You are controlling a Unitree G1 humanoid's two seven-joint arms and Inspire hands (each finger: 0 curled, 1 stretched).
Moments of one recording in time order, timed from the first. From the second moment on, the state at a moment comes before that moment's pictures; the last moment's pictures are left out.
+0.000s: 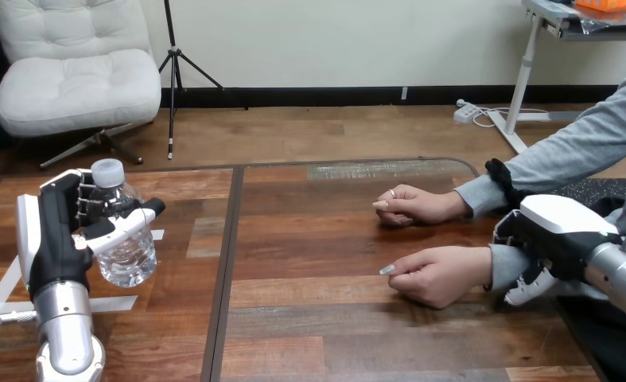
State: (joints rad) left arm -0.39 0.34 0.12 0.98 0.16 -0.56 0.36; right arm -0.70 -0.67 0.46 1.26 -0.66 -0.56 -0.04
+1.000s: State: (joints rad) left arm -0.39 0.34 0.13 0.98 0.16 -0.56 0.37; right arm -0.70 -0.67 0.46 1.26 -0.66 -0.59 -0.09
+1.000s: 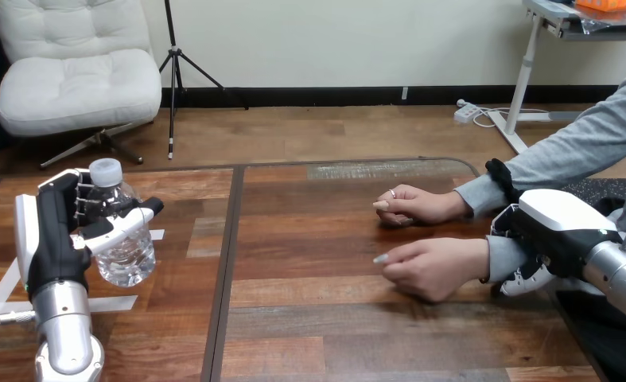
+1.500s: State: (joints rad) left arm -0.39 0.34 0.13 0.98 0.16 -0.56 0.37; right arm -0.70 -0.67 0.46 1.26 -0.67 -0.59 -0.11
